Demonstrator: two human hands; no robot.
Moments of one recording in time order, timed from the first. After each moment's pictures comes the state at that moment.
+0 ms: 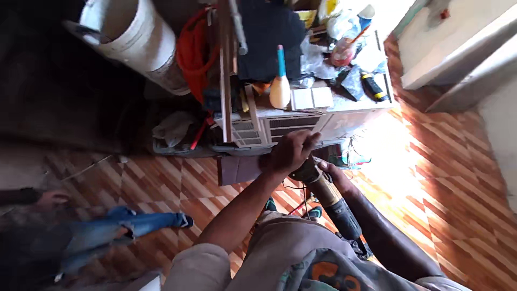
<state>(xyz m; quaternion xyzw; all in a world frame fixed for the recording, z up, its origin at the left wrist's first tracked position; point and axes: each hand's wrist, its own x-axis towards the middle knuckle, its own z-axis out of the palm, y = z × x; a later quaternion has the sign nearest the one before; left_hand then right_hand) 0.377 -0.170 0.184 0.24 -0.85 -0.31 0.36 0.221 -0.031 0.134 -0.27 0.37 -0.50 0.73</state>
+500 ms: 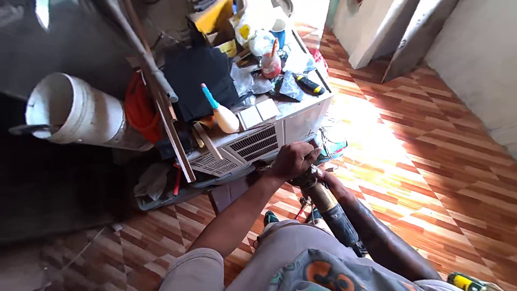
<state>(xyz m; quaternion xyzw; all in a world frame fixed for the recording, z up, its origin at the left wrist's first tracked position) 0.256 -0.120 0.192 0.03 -0.92 -0.30 0.24 0.161 0.059 0.132 -0.21 0.38 -0.62 0.65</state>
